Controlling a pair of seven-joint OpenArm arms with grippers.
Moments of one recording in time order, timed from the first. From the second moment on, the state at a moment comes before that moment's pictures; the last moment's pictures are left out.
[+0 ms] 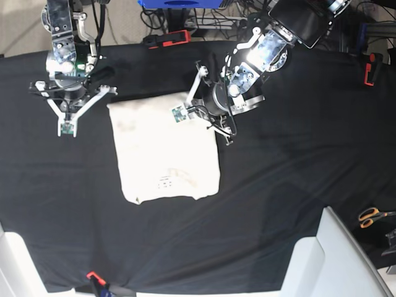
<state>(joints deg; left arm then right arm) -0.3 -13.1 35.8 81.3 15.5 -26.4 37.6 -18.8 5.7 -4.5 98.0 -8.1 -16.3 -50.1</state>
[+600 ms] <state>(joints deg) 4.4 -12.6 34.9 84.3 15.7 -26.4 38.9 -18.7 5.7 -4.5 98.0 -8.1 -16.3 -50.0</state>
